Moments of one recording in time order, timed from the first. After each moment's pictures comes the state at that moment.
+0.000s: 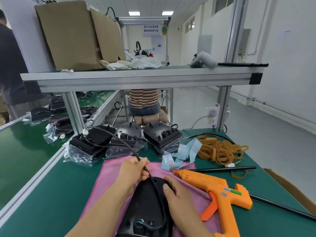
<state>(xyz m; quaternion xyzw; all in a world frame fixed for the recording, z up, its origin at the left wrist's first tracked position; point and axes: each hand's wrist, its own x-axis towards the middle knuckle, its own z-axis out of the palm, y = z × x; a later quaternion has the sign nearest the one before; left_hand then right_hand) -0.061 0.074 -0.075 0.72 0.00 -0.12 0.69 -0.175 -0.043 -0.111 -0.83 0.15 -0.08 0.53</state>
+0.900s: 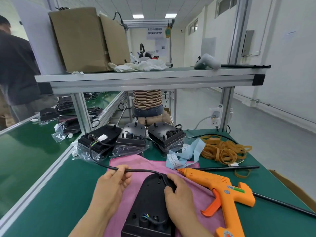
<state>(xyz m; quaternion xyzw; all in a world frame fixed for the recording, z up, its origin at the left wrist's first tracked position) -0.098 0.144 -0.087 0.54 0.04 -0.03 0.84 -0.177 -0.021 -0.104 -0.82 0.19 -0.14 0.52</state>
